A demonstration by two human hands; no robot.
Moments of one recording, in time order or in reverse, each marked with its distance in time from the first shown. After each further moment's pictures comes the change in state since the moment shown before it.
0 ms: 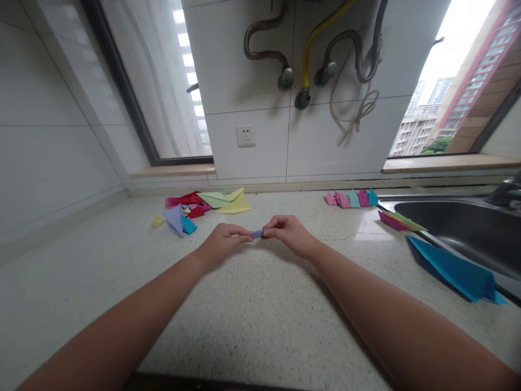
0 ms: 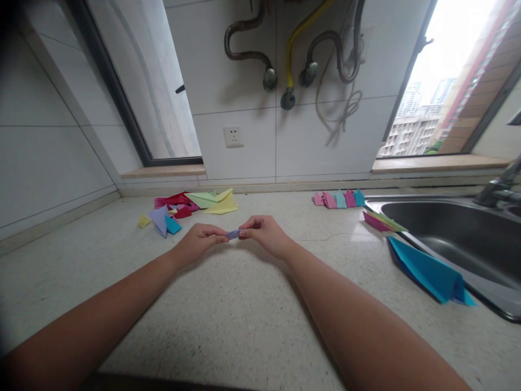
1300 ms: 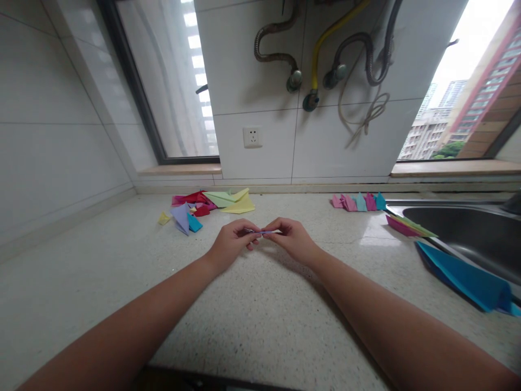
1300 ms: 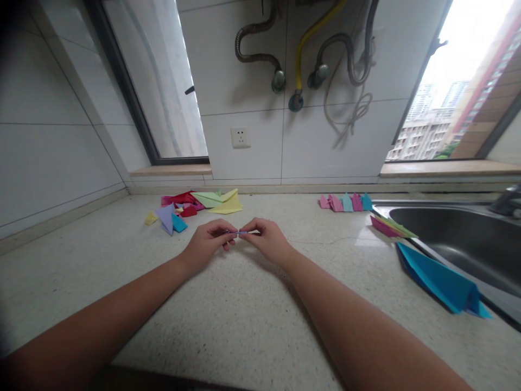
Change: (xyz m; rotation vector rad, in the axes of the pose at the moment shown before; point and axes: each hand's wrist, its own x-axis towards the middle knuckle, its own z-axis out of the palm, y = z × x) left_hand -0.005 0.004 0.020 -0.298 0.130 0.089; right_hand -0.009 -0.007 0.017 -0.233 0.033 -0.180
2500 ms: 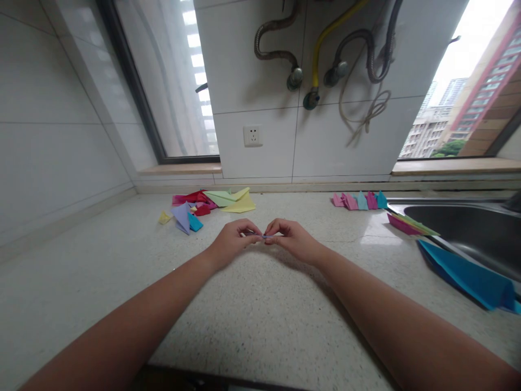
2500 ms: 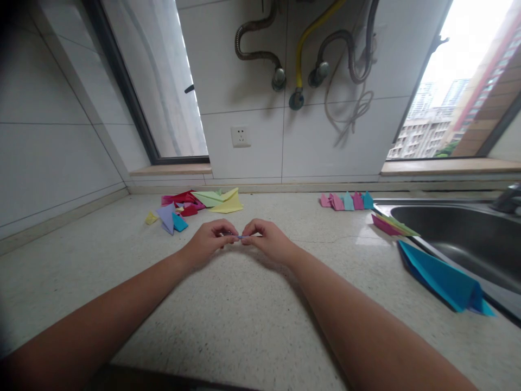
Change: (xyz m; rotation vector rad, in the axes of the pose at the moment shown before) left_hand 0.006 0.004 -0.013 0.290 -0.116 0.030; right_hand 0.000 0.001 -0.006 -0.040 -0.126 0.011
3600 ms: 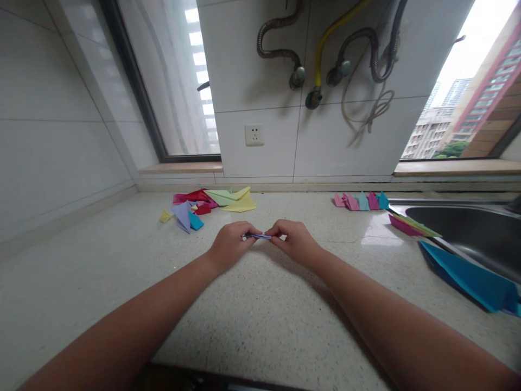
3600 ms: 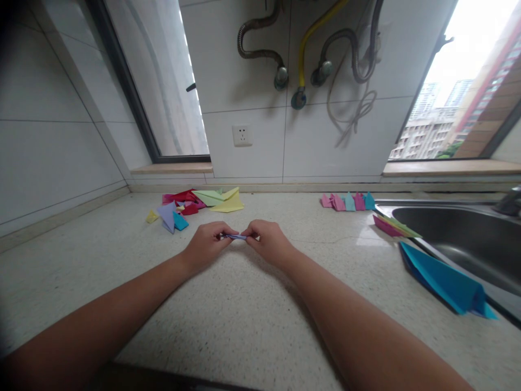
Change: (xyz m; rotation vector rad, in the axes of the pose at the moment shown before) left_hand -0.007 -0.001 0.003 0.429 0.123 0.205; right_hand -0.003 -0.004 0.003 -0.520 0.106 -0.250
